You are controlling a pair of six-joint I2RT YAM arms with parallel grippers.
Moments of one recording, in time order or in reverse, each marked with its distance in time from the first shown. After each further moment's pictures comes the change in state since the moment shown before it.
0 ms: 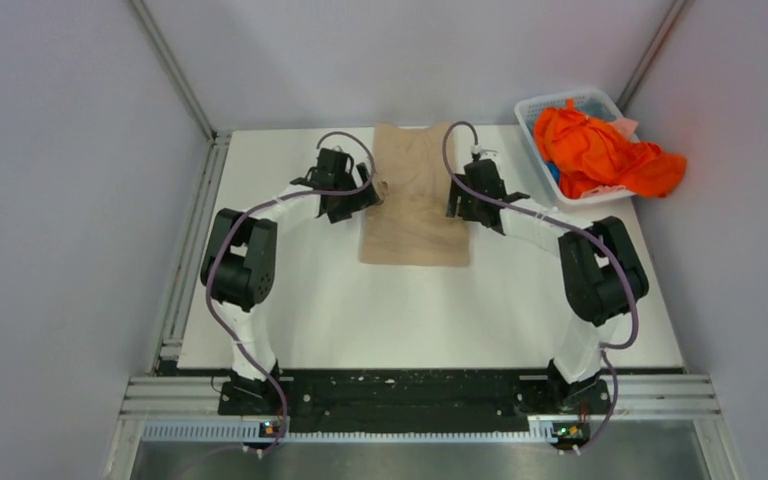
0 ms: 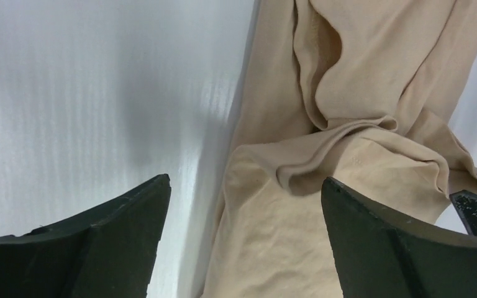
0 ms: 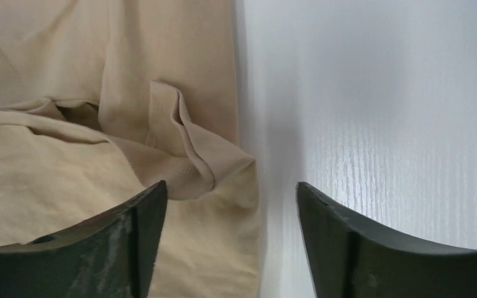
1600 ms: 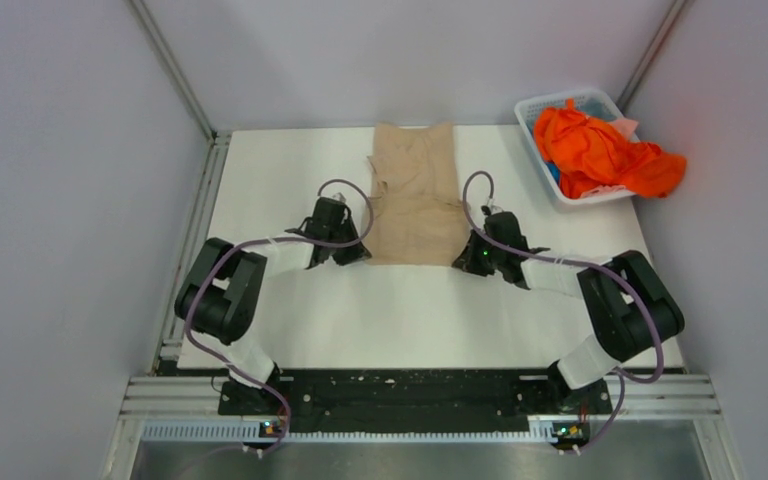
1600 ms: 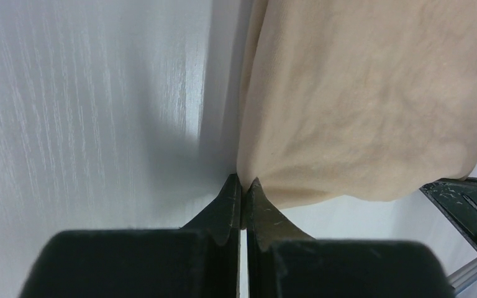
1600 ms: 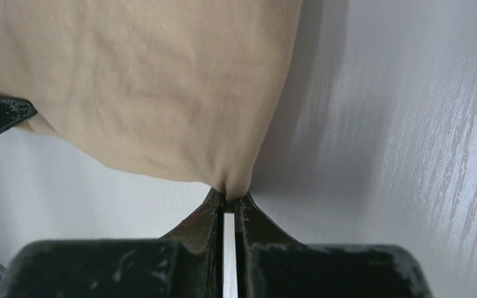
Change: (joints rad) left arm -0.068 -0.234 -0.475 0.198 0.080 -0.058; right arm -0.007 -0.237 -0.515 0.259 -0.391 0.186
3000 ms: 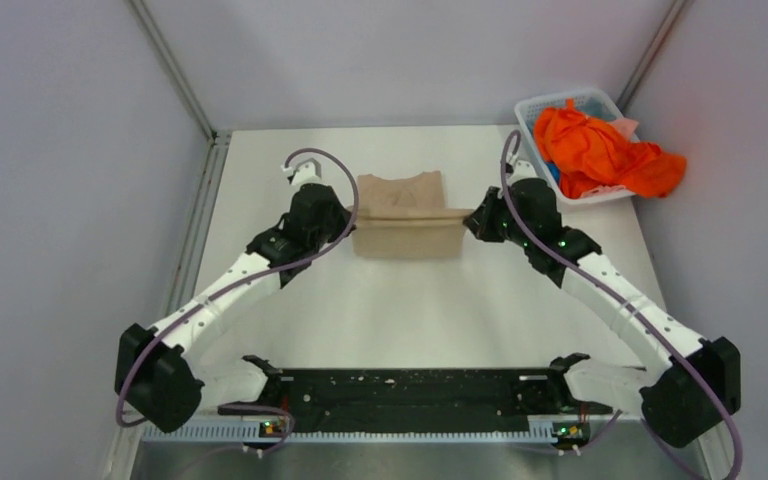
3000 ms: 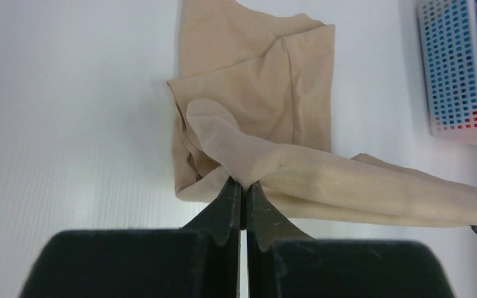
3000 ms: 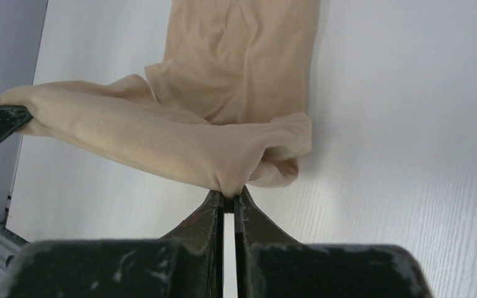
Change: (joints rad) left arm -0.186 -0.552 0.063 -0.260 -0.474 -0.023; right arm 0.062 -0.484 0.248 -0.454 0.165 -0.096
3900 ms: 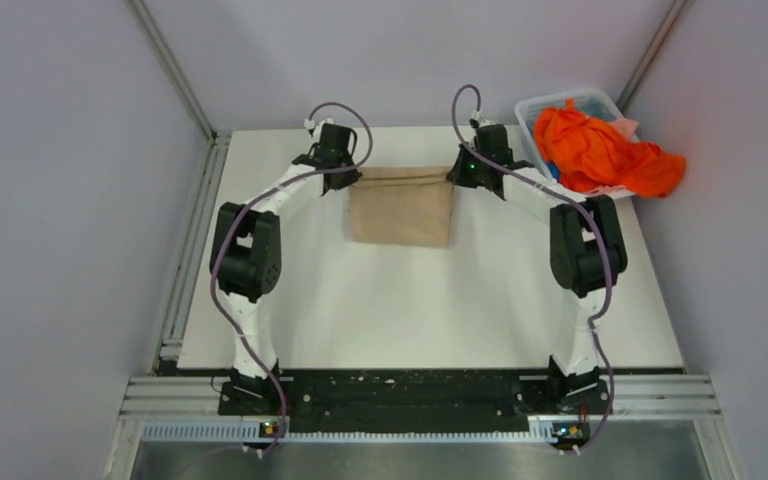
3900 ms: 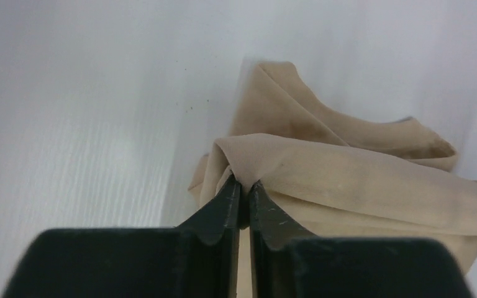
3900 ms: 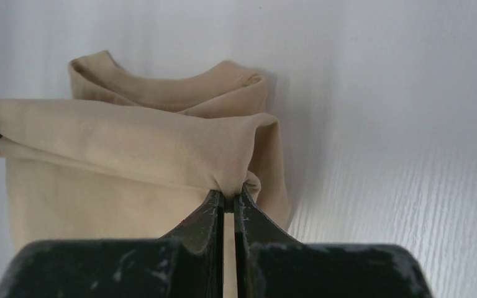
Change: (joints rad) left arm 0.265 0.829 0.639 -0.036 0.109 0.105; right arm -0.182 0.884 0.567 0.188 -0.144 -0.114
